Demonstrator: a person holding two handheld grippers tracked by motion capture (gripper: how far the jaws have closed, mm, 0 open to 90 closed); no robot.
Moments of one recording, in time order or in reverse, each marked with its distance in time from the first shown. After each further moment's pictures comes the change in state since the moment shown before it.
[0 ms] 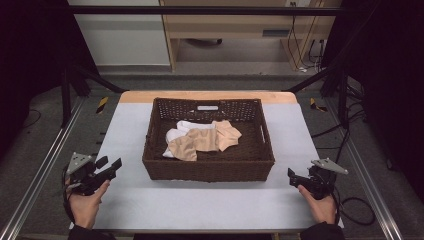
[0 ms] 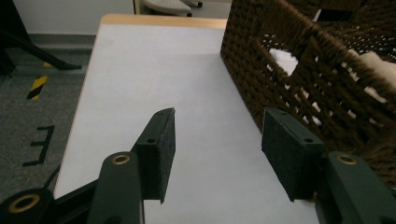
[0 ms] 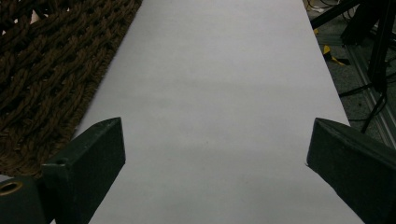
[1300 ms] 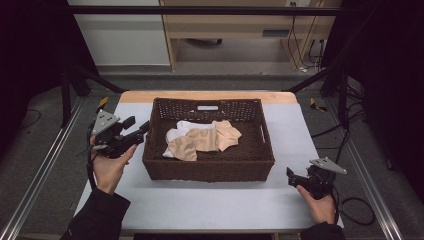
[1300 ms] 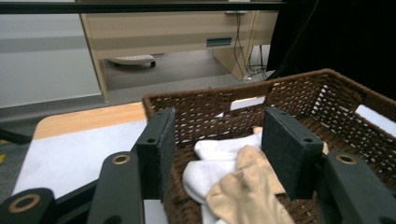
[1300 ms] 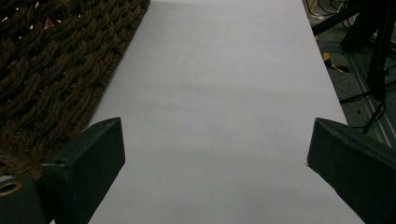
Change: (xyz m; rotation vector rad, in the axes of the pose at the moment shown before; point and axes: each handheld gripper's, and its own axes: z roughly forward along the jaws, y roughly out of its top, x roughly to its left) left arm -0.090 0.110 0.018 -0.128 -0.128 0.134; right arm 0.004 0.002 -0.002 -0.015 0.001 -0.023
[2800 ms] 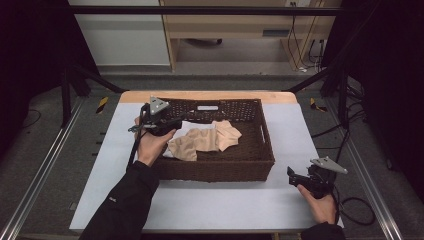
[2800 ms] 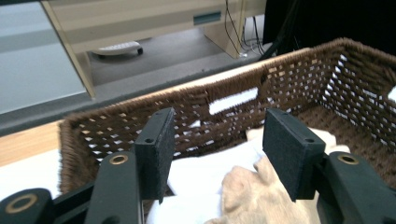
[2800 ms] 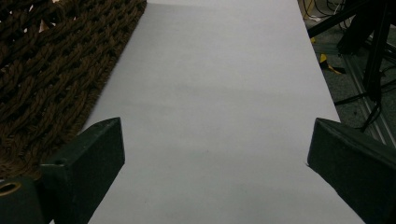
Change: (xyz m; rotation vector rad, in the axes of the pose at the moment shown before) left arm -0.037 -0.001 0.110 0.097 -0.023 0.105; right arm -0.002 0.001 0.000 -0.005 -0.007 -0.001
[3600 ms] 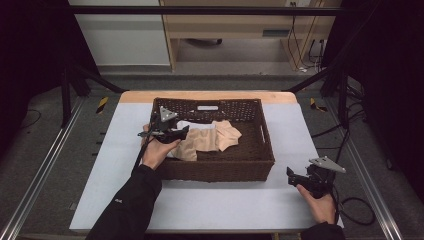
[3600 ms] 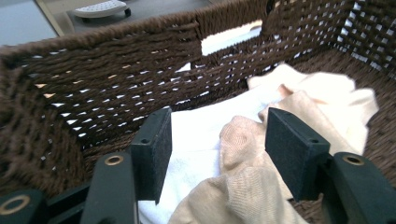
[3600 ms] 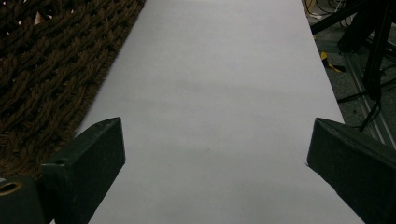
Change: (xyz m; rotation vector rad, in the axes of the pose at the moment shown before) left arm -0.004 -0.037 0.034 0.166 -0.026 0.044; right arm 0.001 0.000 0.003 0.016 -0.003 -0.012
